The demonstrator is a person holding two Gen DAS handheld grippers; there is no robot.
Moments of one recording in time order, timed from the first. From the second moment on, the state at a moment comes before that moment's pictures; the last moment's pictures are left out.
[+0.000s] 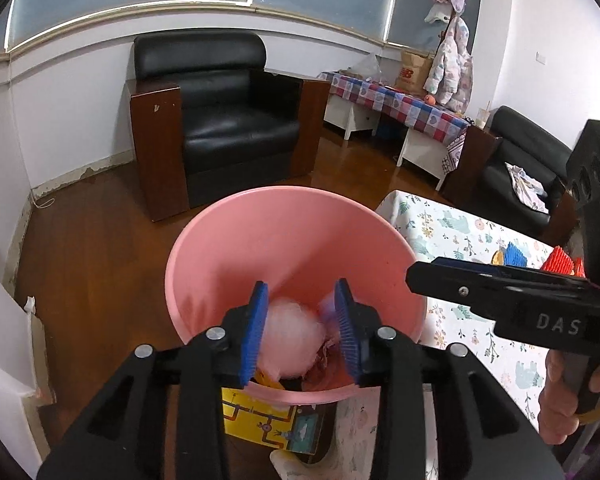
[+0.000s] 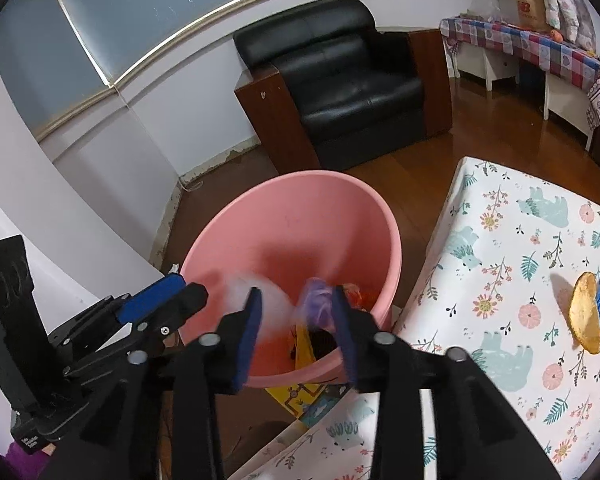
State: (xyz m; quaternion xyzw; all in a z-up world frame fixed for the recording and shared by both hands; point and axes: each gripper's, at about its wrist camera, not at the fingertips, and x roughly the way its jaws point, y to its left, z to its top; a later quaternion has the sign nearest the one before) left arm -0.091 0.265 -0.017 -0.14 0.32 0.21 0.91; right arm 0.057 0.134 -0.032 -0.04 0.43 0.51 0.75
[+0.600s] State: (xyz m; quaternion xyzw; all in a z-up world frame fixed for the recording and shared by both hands) left arm -0.083 0.218 -0.002 -0.14 0.31 0.15 0.93; right arm 0.040 0.031 -0.008 -0.06 0.36 0.44 0.82
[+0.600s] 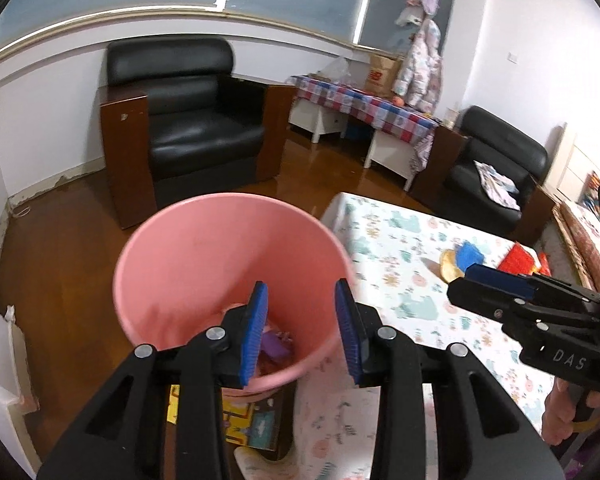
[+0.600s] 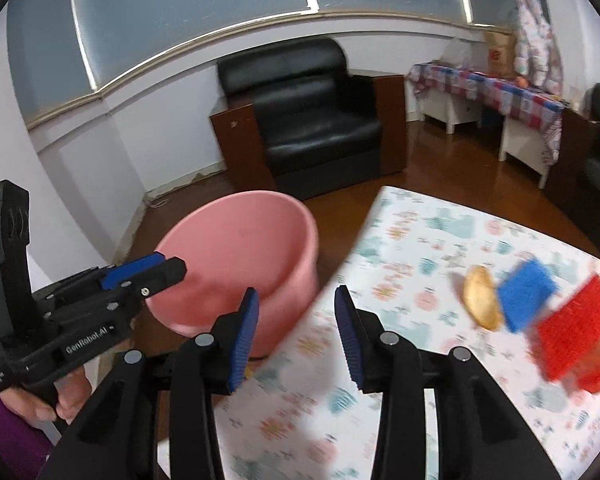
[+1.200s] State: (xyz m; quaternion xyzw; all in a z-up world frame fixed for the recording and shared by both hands) left arm -0.034 0.126 0.003 -0.08 0.32 0.03 0.94; right arm 0.061 -0.152 -0.017 0.02 0.36 0.27 0.89
